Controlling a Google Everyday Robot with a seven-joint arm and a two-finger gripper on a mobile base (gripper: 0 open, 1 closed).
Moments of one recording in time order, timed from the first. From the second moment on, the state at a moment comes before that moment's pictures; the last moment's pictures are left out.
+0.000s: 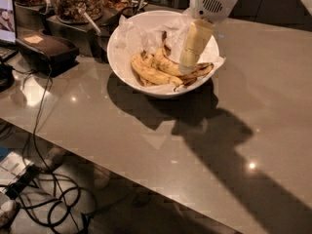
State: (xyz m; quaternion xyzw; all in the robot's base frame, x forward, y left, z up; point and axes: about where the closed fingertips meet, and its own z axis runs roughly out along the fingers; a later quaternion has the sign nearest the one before) arm 0.586 -0.097 0.972 -0.59 0.79 0.02 0.16
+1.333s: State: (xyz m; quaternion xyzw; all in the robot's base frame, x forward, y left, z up) arm 0.611 -0.096 0.936 -0.56 0.82 0.04 0.13
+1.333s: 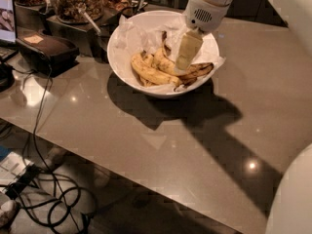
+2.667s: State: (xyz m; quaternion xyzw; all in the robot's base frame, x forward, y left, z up) arm 0.623 -0.105 0.906 -0.54 0.83 0.04 0.10
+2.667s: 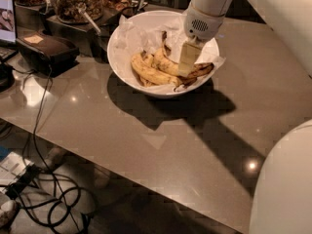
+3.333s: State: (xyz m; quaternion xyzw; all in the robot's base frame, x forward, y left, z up) arm 0.622 -0.108 0.893 -0.54 0.83 0.04 0.09
